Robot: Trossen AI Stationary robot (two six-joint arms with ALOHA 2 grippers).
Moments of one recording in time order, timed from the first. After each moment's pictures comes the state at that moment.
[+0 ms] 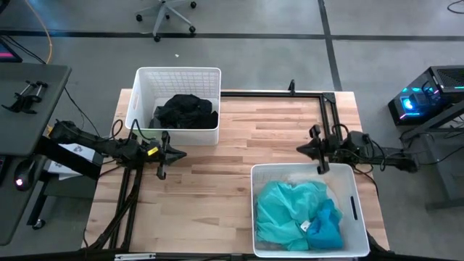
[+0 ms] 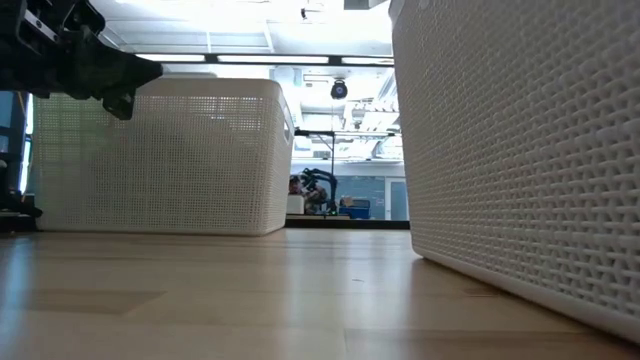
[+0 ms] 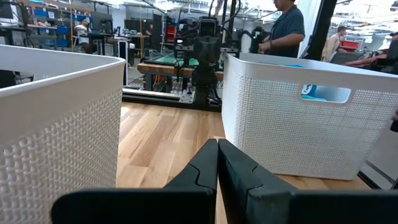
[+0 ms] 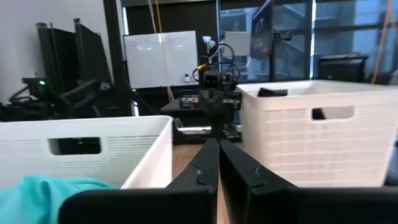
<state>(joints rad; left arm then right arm) -0.27 0.33 0.01 0.33 -0.32 -0.08 -0.06 0.00 0.06 0.09 -0.12 0.06</state>
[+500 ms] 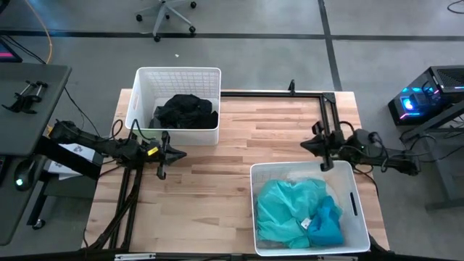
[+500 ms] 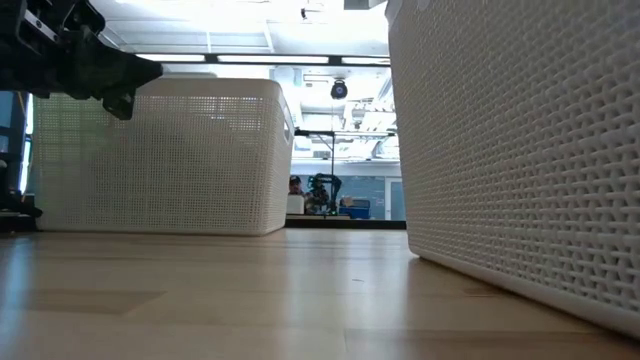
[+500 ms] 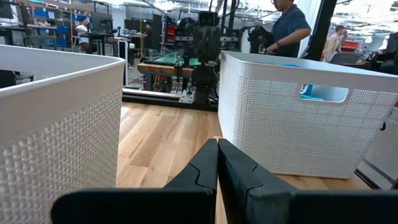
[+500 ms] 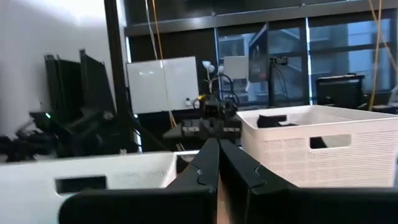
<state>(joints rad) -0.27 0.33 0.01 0.33 -0.32 -0.08 -0.11 0.00 0.09 0.18 -0.16 0.11</state>
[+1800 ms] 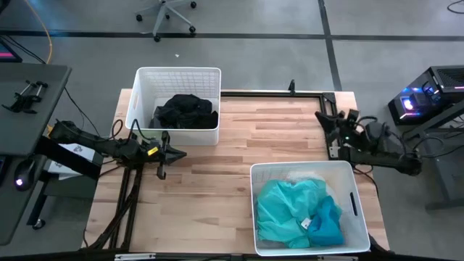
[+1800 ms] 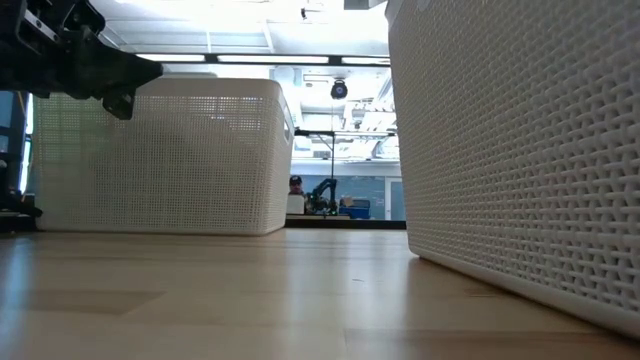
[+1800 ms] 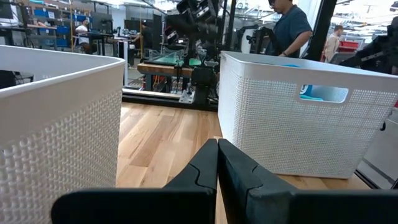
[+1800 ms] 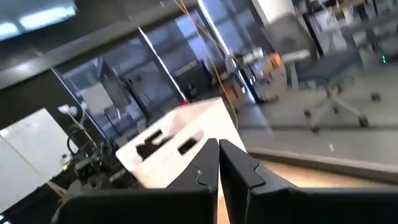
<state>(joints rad) -0.27 0.33 0.01 0.33 -0.32 -0.08 -0.11 0.01 0.36 -0.23 0.50 0.47</state>
